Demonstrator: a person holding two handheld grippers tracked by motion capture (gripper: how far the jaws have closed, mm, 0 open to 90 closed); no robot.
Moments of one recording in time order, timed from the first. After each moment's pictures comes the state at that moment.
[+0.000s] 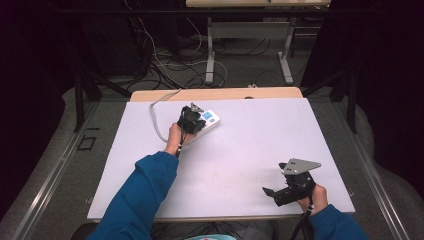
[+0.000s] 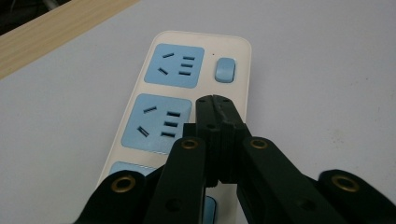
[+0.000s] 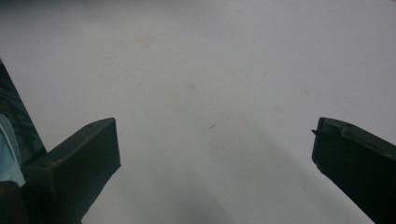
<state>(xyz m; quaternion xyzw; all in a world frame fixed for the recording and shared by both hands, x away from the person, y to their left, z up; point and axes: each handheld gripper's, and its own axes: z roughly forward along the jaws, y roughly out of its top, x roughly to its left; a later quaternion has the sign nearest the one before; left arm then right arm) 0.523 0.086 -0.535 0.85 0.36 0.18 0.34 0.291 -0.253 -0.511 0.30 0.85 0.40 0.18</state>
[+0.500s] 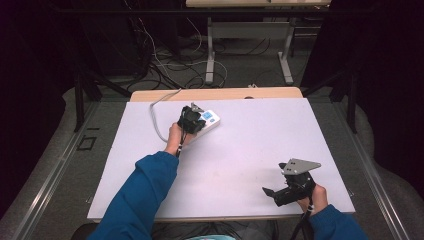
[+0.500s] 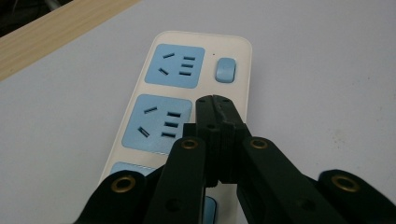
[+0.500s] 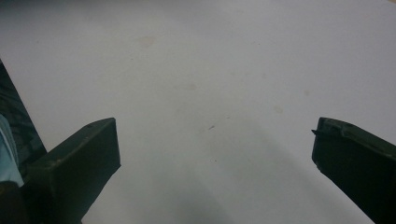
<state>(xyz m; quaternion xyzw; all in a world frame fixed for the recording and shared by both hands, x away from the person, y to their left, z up) 0.523 0.085 -0.535 0.85 0.36 0.18 0.34 0.290 -0.253 -0.511 0.30 0.85 0.40 0.18</state>
